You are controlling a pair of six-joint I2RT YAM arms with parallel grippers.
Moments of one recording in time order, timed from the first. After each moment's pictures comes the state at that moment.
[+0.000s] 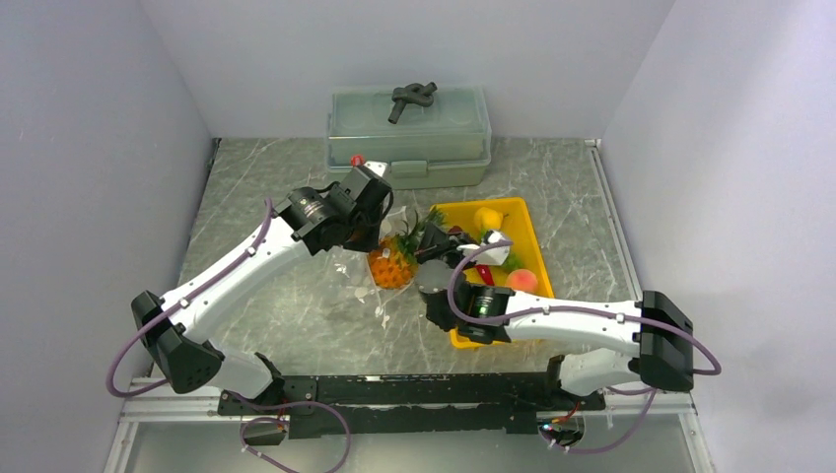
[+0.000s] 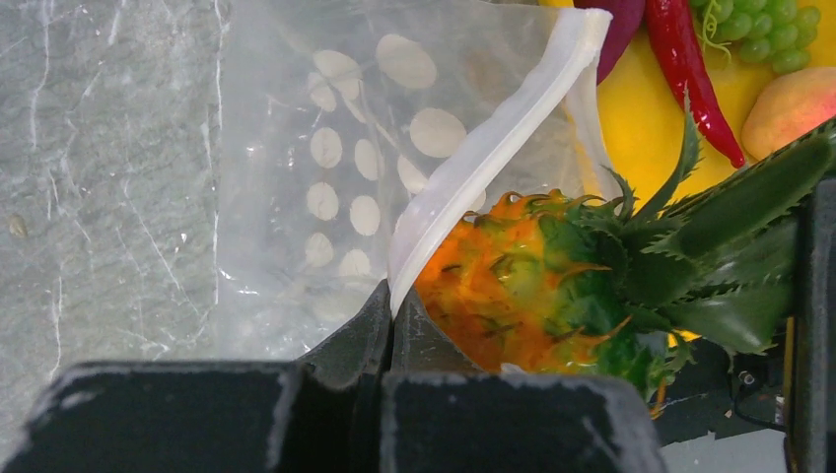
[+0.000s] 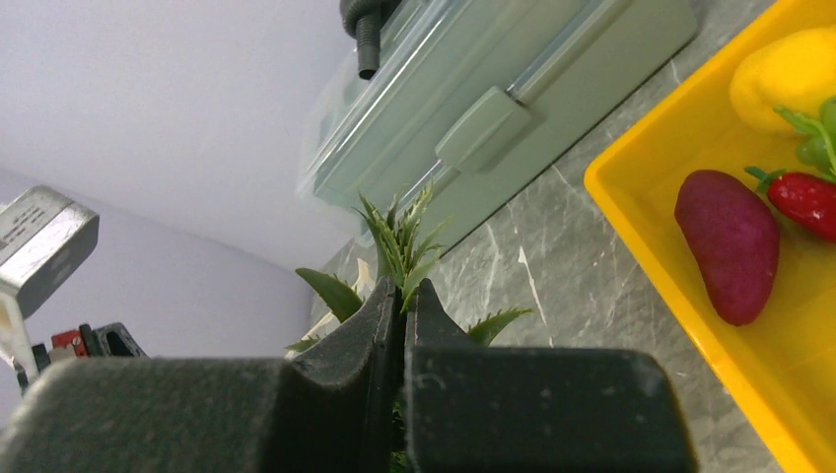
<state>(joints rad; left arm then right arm) -0.81 1.42 1.53 -1.06 -0.28 -0.55 1.25 1.28 0.84 0.25 1.32 1.09</state>
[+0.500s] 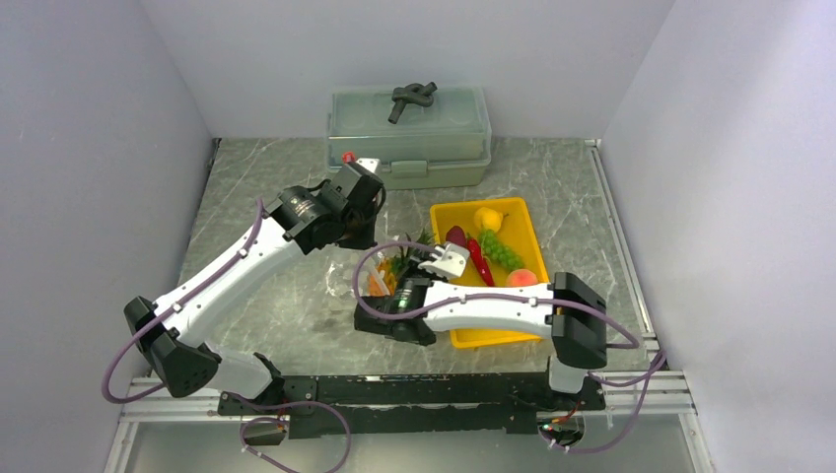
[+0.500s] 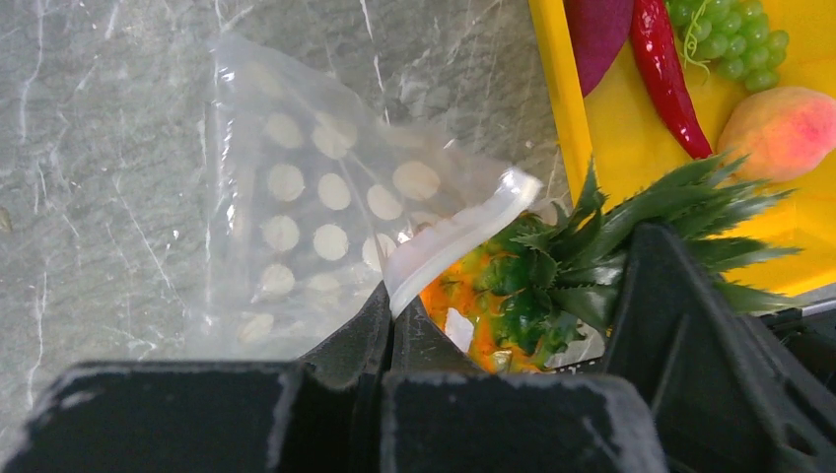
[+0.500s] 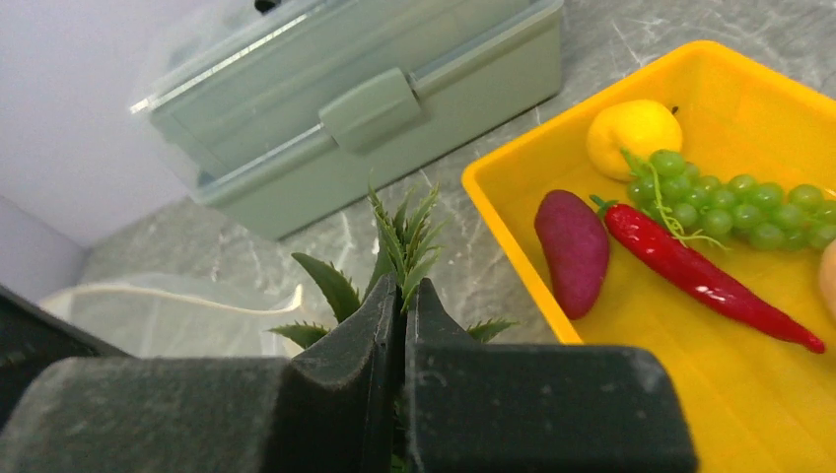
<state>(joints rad) -0.78 1.40 1.53 -1.05 -0.26 -0.57 1.34 1.72 1.39 -1.17 1.52 1.97</state>
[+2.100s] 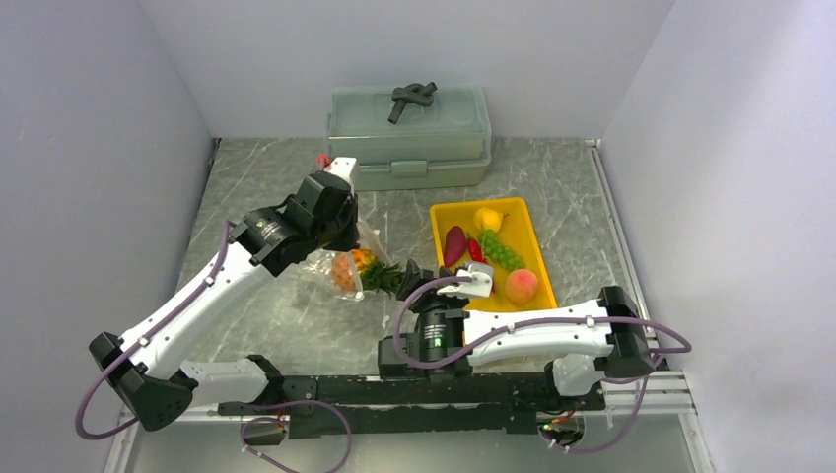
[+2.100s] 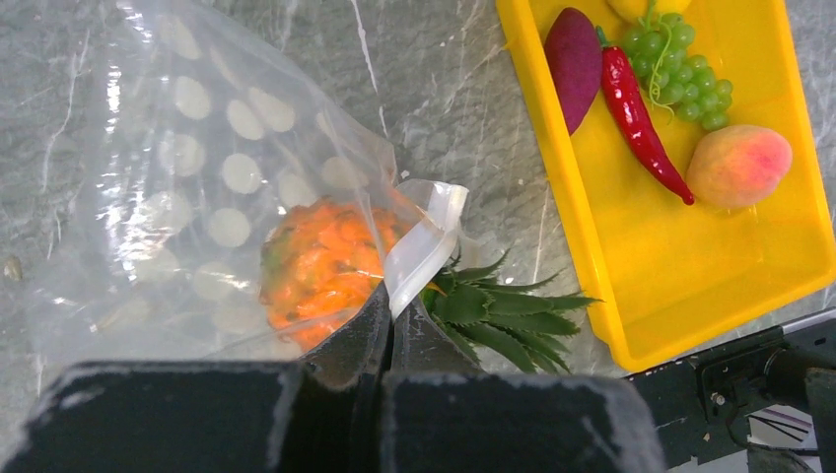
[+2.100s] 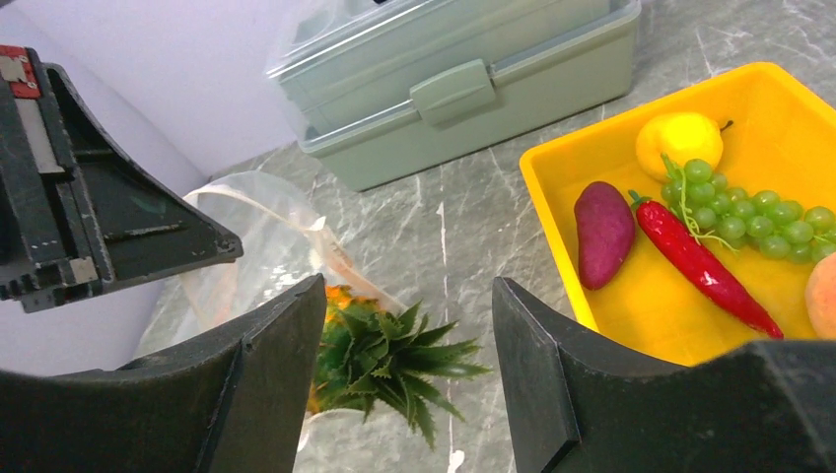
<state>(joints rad) -0.72 1.21 1.34 -0.88 -0.22 -0.50 1.58 1.57 1.37 -1.47 1.55 2.09</state>
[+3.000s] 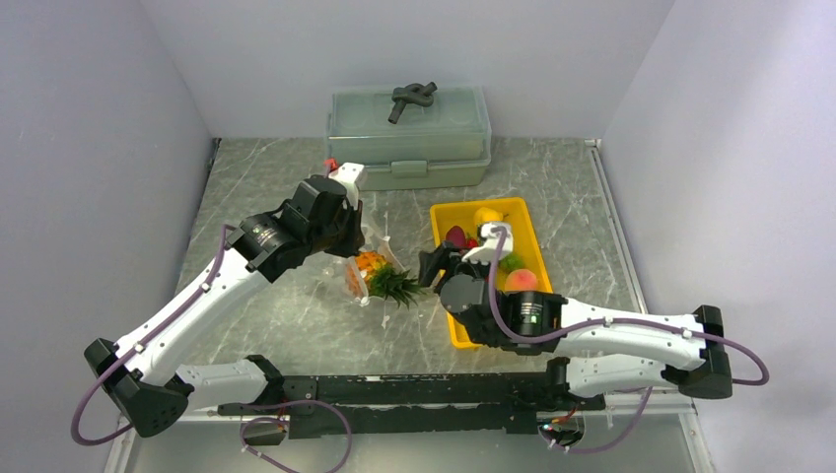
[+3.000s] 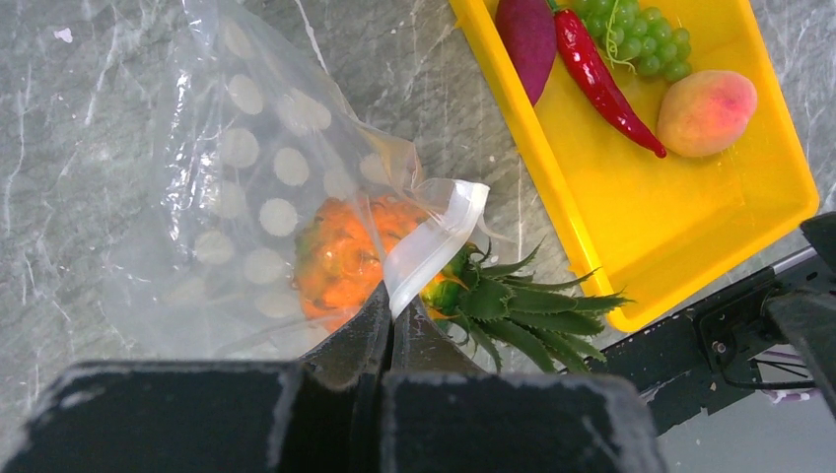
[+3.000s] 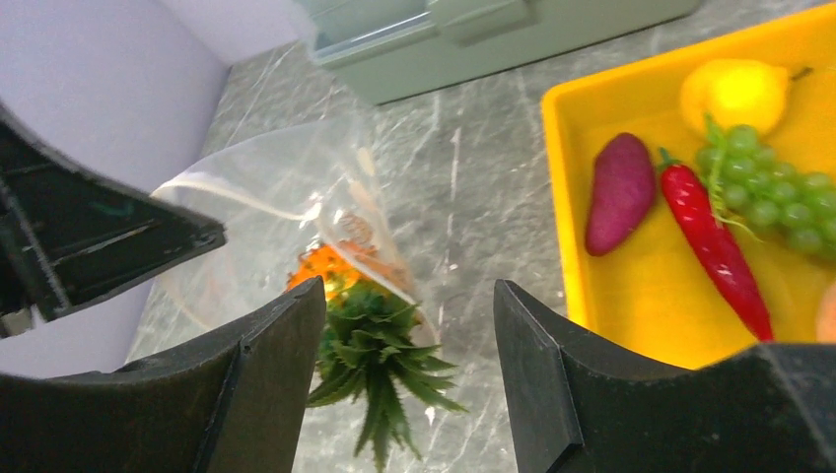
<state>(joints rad) -0.72 1.17 1.30 -0.83 -0.11 -0.40 1.38 1.05 0.95 -0.39 1.10 0.94</state>
